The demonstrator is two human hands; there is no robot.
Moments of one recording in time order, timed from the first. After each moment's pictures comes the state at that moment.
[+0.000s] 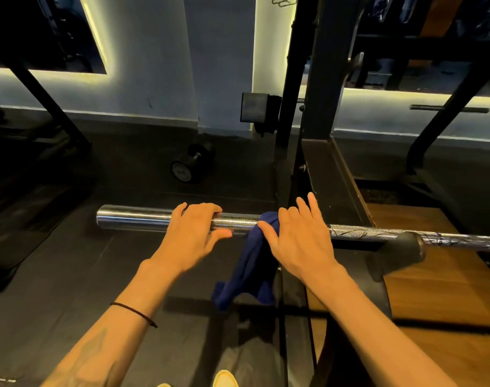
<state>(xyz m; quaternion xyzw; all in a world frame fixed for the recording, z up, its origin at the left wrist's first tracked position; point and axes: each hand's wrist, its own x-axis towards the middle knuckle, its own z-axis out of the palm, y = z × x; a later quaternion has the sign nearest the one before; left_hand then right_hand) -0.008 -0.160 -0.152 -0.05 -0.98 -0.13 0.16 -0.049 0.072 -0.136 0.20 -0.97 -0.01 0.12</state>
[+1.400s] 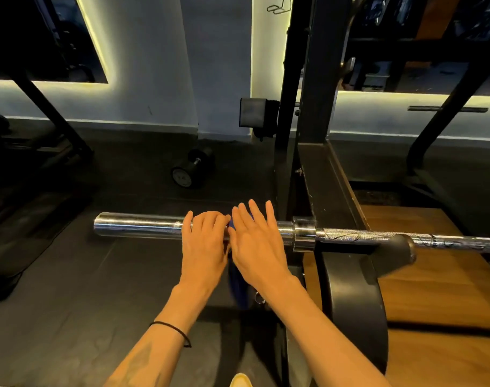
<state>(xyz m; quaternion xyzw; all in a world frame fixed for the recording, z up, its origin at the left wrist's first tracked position) -0.002 -0.107 -0.177 0.01 -0.95 -0.09 0.30 -0.032 0.018 -0.141 0.29 -0.95 0.01 0.09</state>
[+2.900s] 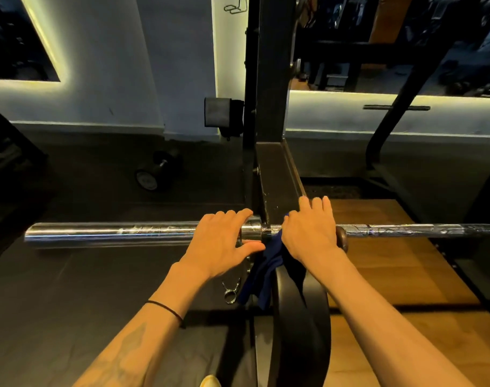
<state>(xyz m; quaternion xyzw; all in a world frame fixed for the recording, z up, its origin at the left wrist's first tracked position) -0.048 -0.014 -0.147 -0.15 -0.97 -0.11 0.15 -0.072 0.180 -0.104 0.08 -0.99 -0.12 0.04</state>
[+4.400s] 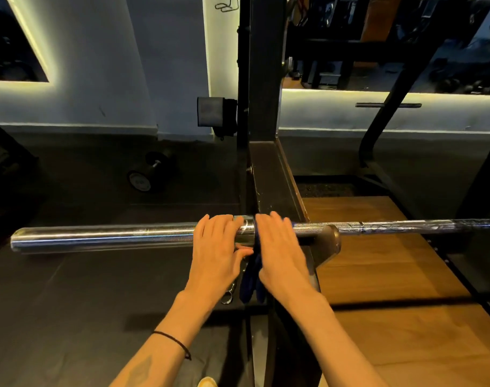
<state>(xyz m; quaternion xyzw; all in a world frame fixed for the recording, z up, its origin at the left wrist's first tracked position) -0.028 0.006 -0.182 -0.12 -0.93 -0.20 0.30 -0.034 0.158 -0.149 0.17 -0.98 0.09 0.10</state>
